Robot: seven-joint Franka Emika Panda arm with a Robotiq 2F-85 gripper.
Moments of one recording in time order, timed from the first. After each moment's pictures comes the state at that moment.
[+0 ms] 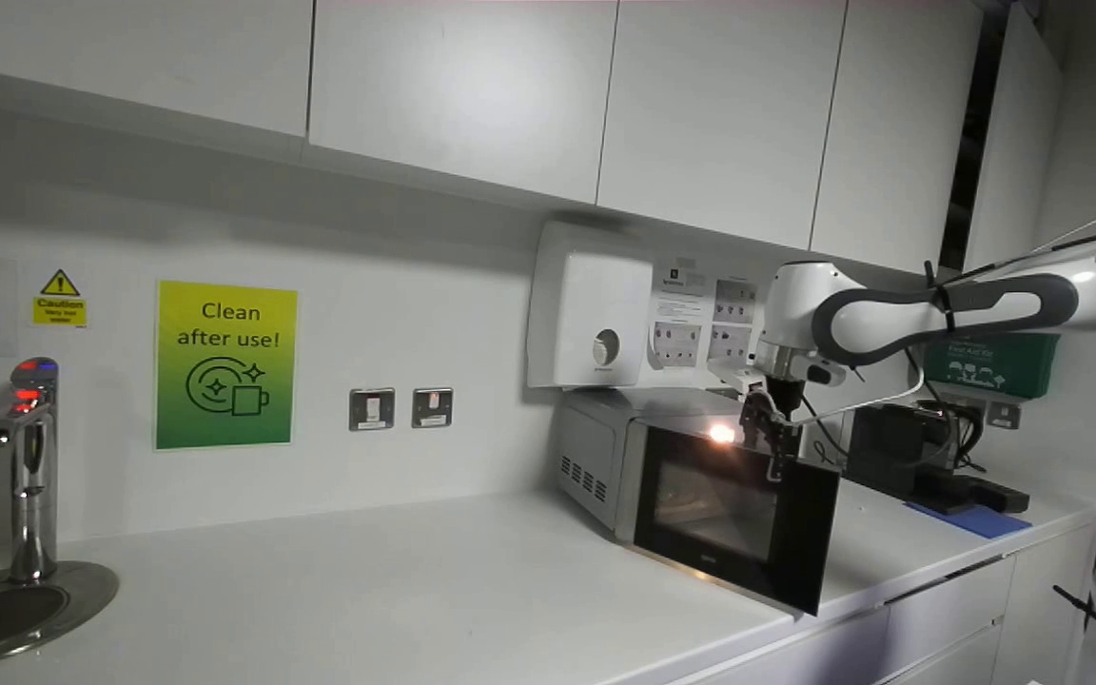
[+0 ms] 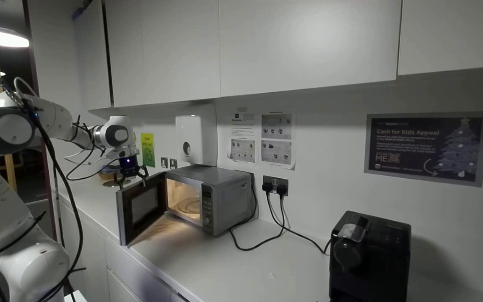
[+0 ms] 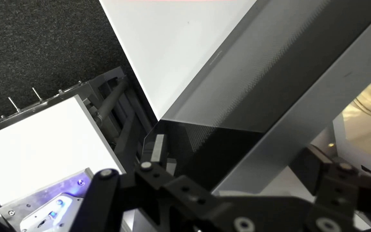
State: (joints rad) arm 0.12 -0.38 0.40 -2.20 0.07 1.95 2.46
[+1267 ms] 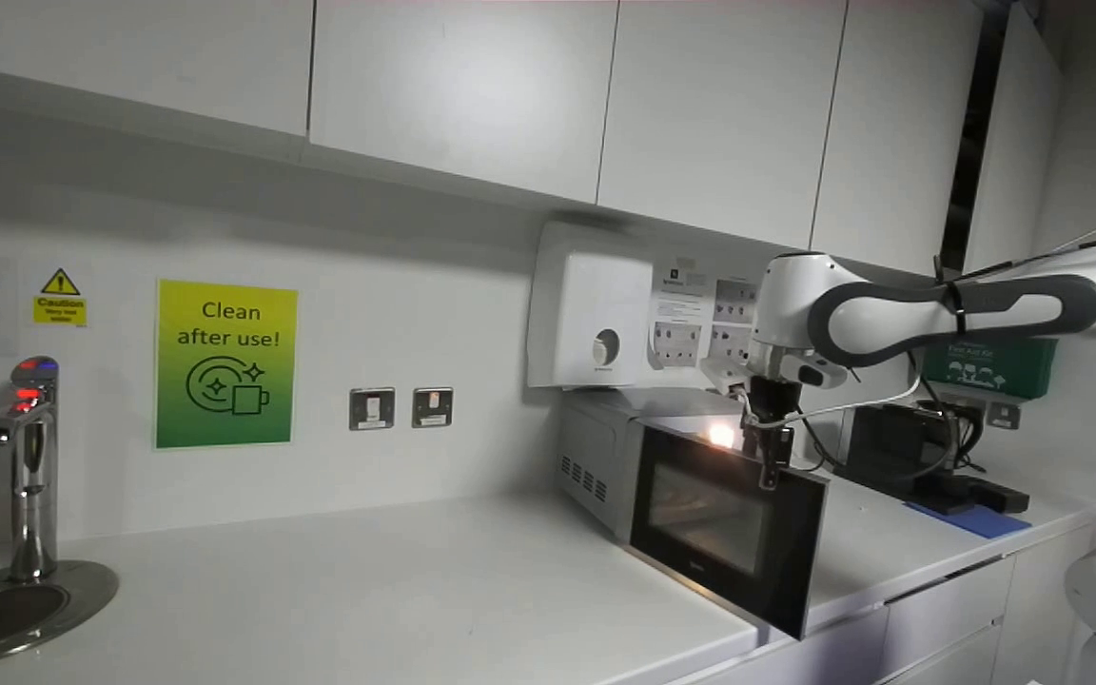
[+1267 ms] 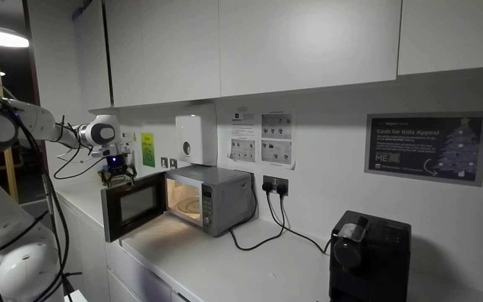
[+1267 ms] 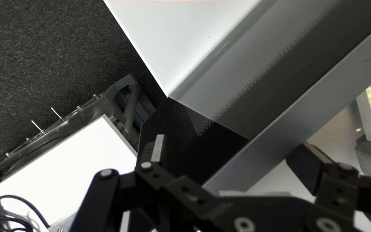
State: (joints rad) arm -0.18 -0.46 0.77 -2.15 0.21 1.88 2.61
